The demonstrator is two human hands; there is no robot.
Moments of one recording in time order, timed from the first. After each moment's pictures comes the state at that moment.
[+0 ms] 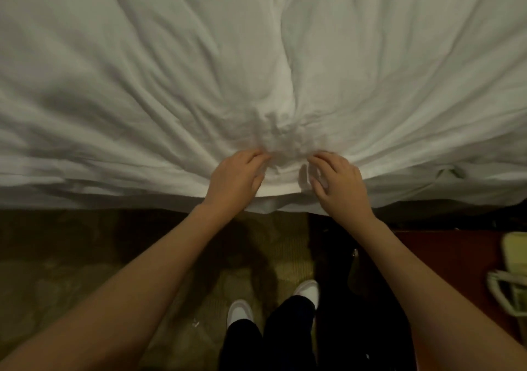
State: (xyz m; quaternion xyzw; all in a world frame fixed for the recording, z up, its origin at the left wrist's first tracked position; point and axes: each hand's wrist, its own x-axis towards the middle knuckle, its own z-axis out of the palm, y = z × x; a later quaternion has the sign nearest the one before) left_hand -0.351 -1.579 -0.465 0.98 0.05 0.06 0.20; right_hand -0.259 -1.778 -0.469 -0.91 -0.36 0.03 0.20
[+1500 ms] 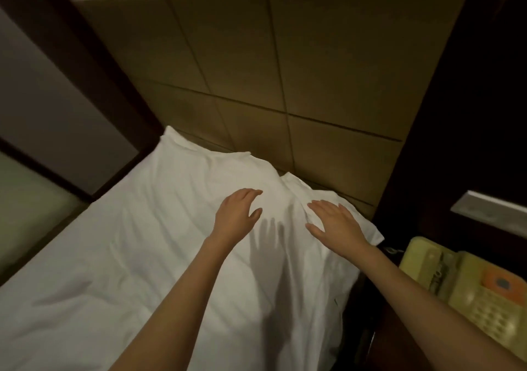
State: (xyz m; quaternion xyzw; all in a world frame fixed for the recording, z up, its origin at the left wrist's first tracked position) left_hand 0.078 -1.754 -0.148 0.94 -0.33 -0.04 0.10; right_hand -0.045 -1.956 -0.201 -0.96 0.11 0.06 0.24
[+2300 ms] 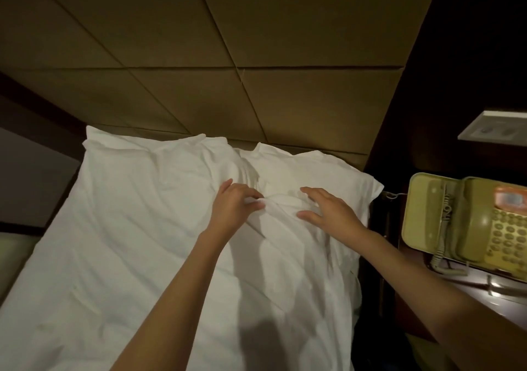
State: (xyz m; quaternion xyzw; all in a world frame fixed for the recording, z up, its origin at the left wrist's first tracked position) left_hand 0.151 -1.792 -0.239 0.88 -0.42 -0.15 0.12; right_hand -0.019 -1.946 -0.282 -0.86 0.24 0.07 0.44
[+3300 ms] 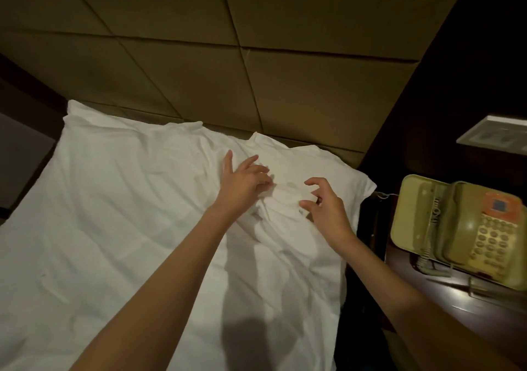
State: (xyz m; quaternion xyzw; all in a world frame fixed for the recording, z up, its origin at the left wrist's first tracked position) left_hand 0.154 -1.816 -0.255 0.85 -0.52 -0.10 0.04; right_hand -0.014 -1.921 -0.278 -0.69 0.40 -0.08 0.60
